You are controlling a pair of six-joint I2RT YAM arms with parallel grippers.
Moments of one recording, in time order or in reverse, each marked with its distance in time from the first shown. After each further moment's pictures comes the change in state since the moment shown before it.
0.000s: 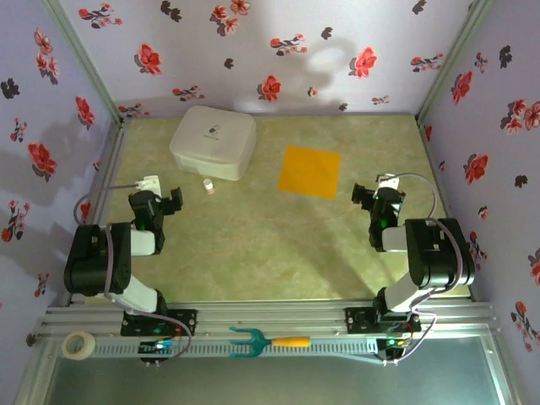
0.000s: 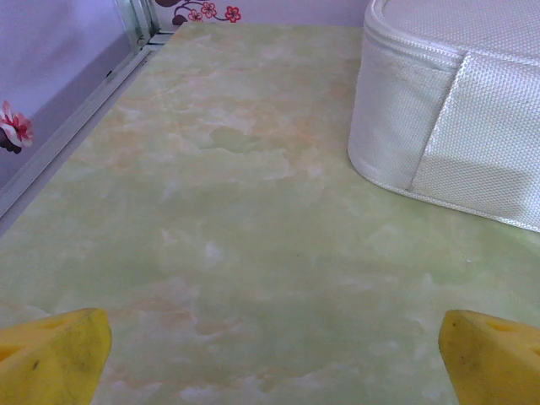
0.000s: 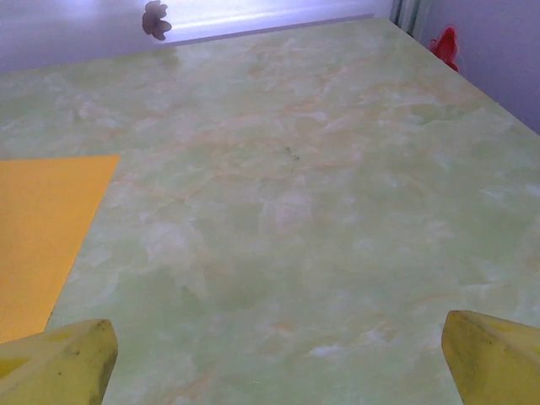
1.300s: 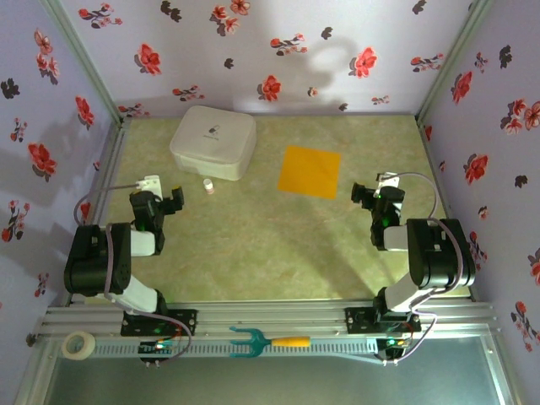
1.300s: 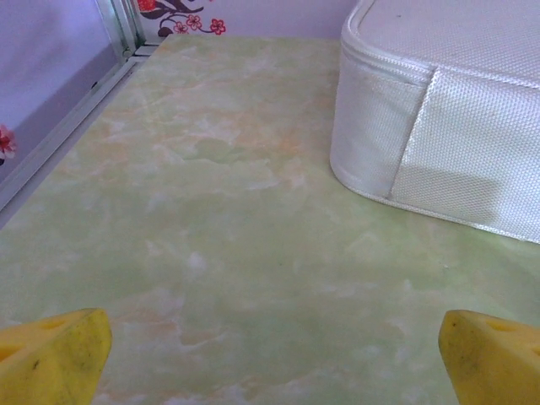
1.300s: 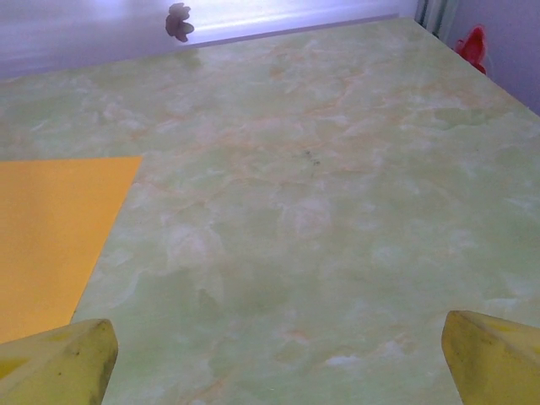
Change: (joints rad) left arm 0.000 -0.007 -0.013 0.033 0.037 0.001; right arm -0.023 -0.011 0.010 -0.012 -0.080 -0.009
